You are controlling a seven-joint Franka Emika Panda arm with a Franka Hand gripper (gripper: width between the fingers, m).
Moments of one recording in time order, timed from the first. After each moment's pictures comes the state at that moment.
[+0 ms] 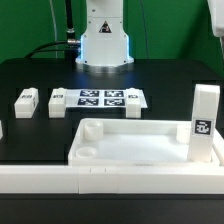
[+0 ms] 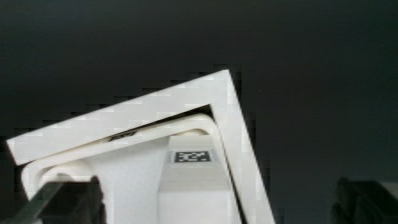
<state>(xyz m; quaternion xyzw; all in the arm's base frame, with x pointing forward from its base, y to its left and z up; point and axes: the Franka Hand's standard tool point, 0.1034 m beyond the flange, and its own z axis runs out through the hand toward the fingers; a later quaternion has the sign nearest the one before) 0.658 0.117 0.161 -0.59 0.80 0.02 0.12</state>
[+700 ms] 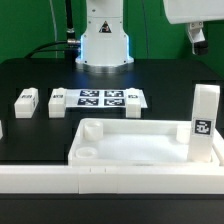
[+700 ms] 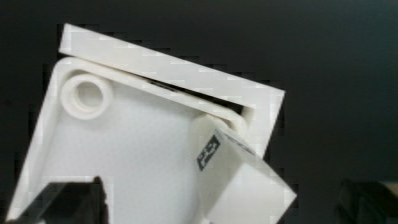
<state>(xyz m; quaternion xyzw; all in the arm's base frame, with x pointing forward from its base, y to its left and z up) 0.617 0.115 0.166 -0.80 0.59 0.00 0.11</state>
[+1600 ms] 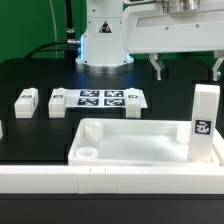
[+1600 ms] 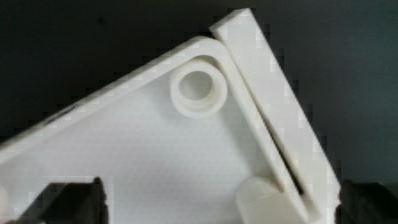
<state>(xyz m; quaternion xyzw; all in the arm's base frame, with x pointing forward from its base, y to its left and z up) 0.554 0.100 0.113 -0.97 0.23 -0.03 0.07</state>
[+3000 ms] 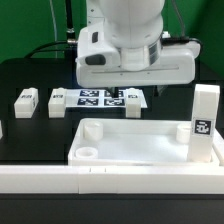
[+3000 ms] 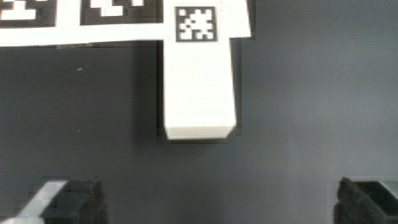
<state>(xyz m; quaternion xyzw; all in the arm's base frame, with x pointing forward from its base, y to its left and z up) 0.467 0.030 0.049 -0.95 0.07 0.29 0.06</state>
